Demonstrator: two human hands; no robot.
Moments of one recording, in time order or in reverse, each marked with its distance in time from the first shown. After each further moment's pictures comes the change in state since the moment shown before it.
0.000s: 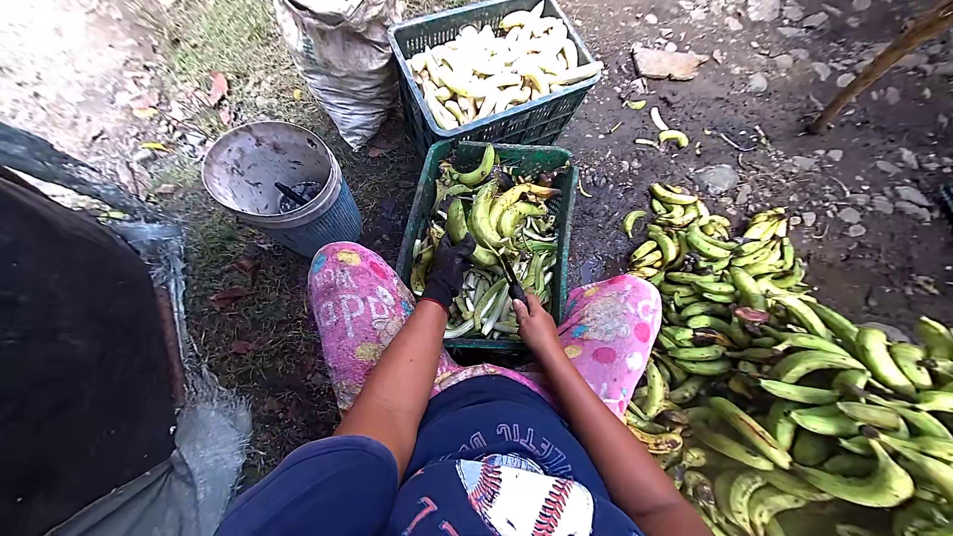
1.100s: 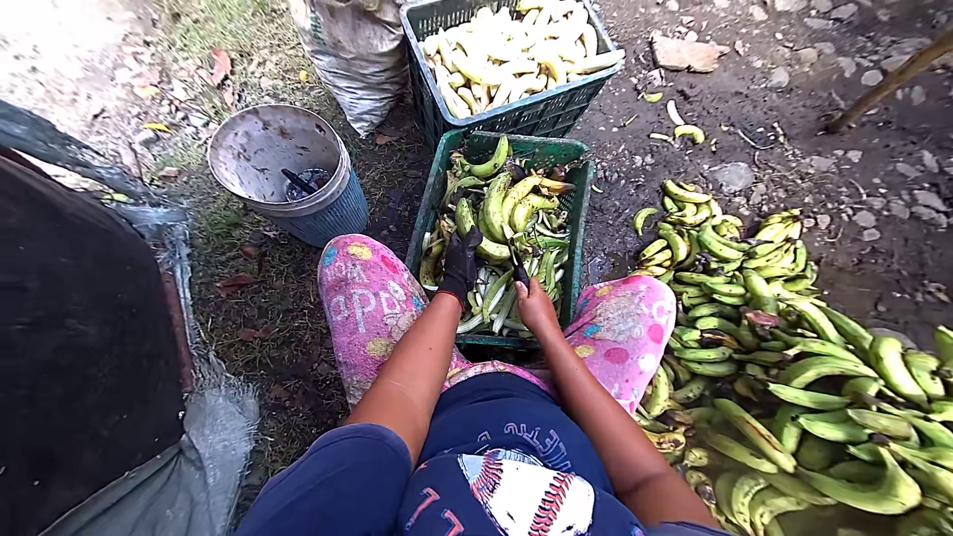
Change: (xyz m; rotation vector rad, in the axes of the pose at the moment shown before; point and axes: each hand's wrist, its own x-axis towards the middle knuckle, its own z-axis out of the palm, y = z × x) left_hand 0.008 -0.007 0.010 -0.053 0.108 -0.055; right_hand 0.028 -0.029 0.011 -0.144 0.038 0.040
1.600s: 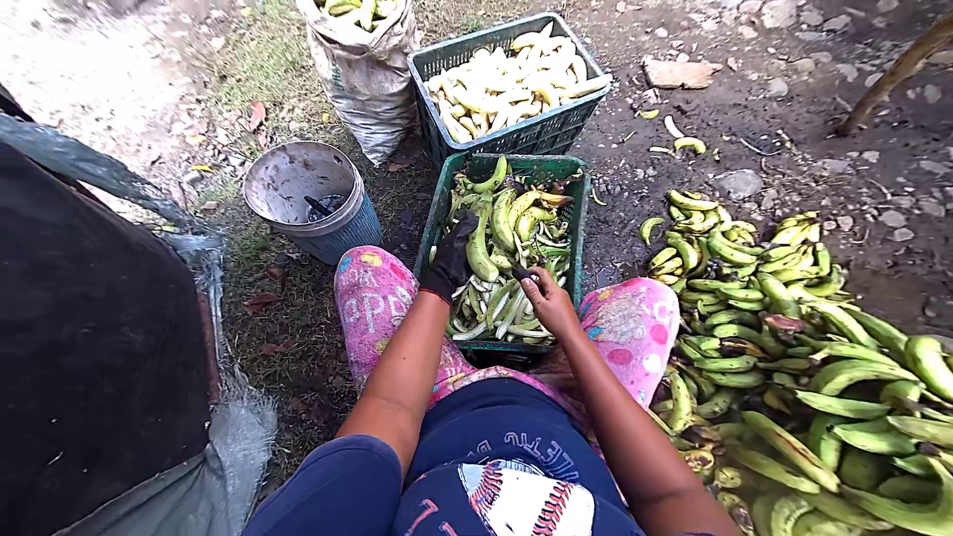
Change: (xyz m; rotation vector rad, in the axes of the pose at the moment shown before) left_hand -0.030 0.073 -0.006 0.125 -0.280 0.185; right_hand -0.021 0.003 -0.041 0.208 0.082 -0.453
